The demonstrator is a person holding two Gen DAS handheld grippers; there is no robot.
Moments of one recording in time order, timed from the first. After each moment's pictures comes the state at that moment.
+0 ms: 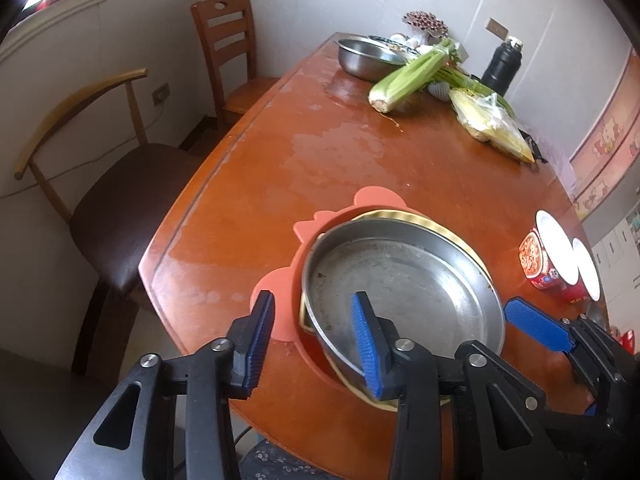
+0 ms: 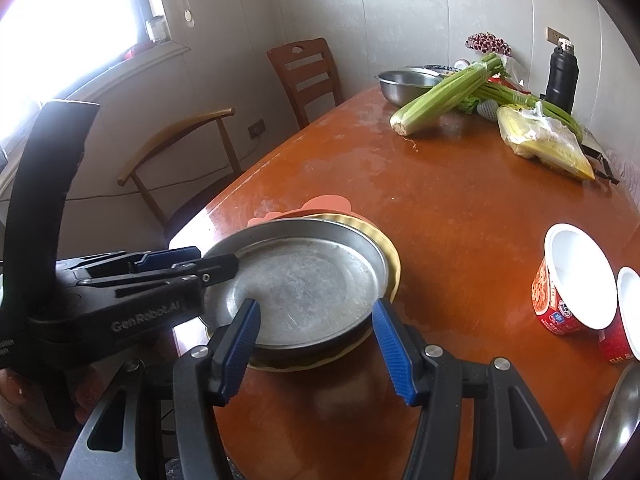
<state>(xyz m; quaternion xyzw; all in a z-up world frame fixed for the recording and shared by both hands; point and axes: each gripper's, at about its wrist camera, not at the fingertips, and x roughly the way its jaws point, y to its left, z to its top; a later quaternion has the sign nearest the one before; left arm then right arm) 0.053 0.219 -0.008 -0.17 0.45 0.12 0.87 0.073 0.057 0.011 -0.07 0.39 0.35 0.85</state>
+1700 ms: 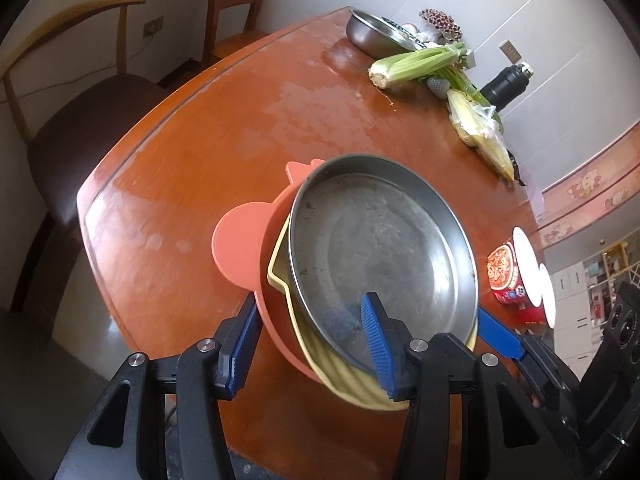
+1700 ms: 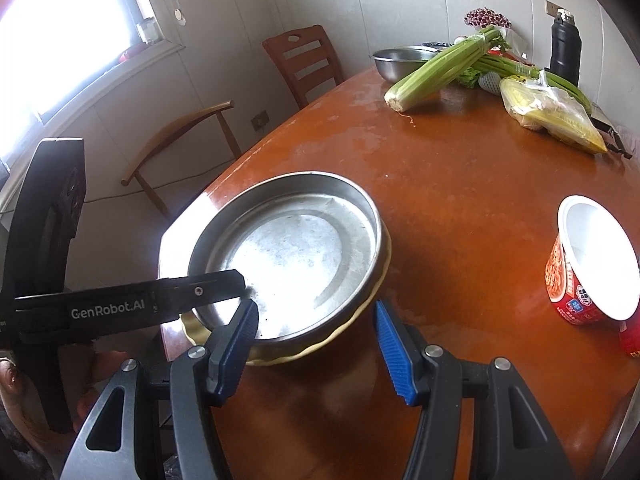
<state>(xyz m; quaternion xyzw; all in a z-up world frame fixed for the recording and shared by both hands) 0.065 0.222 -0.044 -0.30 0.47 0.07 0.83 0.091 0.047 -0.010 -0.04 0.43 0.36 0.83</state>
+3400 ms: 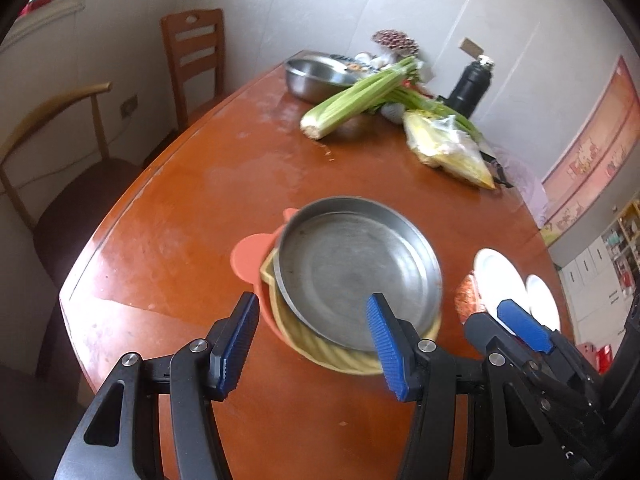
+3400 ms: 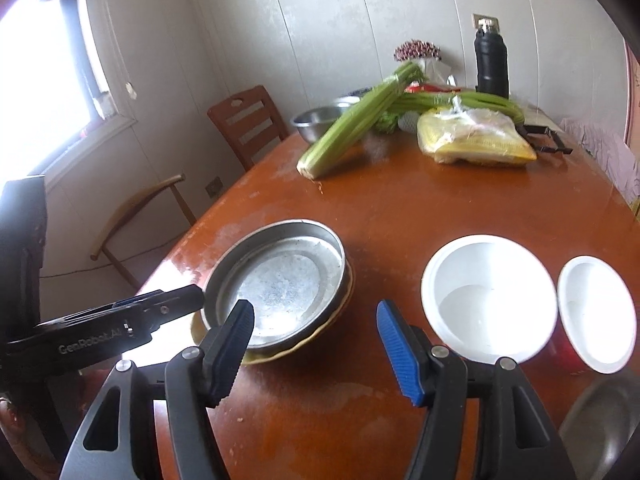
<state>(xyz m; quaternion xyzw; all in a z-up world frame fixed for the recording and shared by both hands) 0.103 0.153 0.016 -0.19 0.41 0.08 0.89 0.122 -0.034 0.023 0.03 0.35 0.29 0.89</state>
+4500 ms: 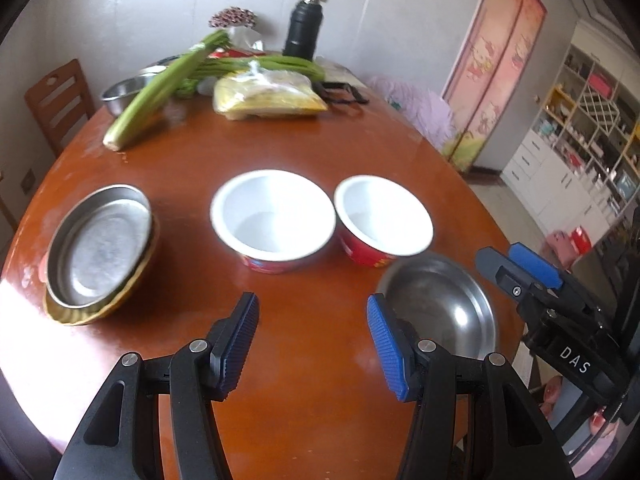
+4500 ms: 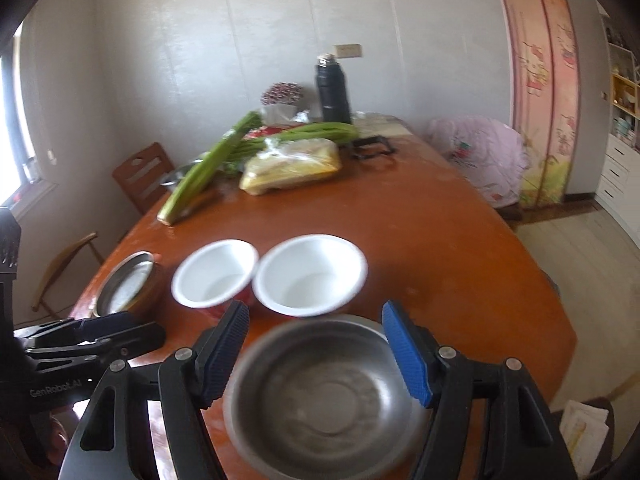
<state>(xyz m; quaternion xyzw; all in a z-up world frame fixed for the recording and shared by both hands) 0.105 -0.058 0.034 -0.07 0.43 -0.10 0.89 0.082 -0.261 0.030 0.07 0.32 0.12 0.94</state>
